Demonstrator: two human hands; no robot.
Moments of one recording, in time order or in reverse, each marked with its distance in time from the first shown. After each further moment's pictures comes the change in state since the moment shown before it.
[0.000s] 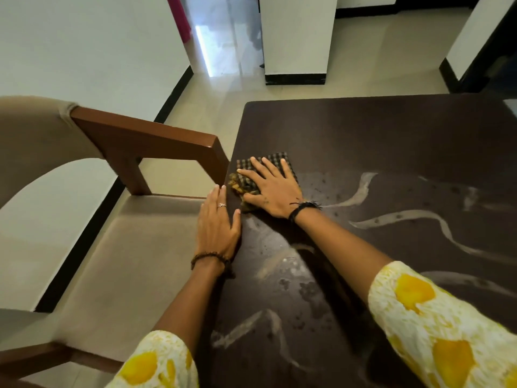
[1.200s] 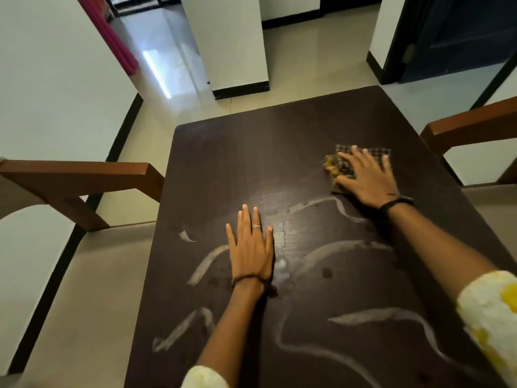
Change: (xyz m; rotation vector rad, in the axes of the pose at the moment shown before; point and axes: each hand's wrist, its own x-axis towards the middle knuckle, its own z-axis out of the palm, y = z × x) left_hand -0.071 0.163 0.068 0.081 -0.127 0.122; right_hand -0.201 0.222 -0.081 0.071 0.145 0.621
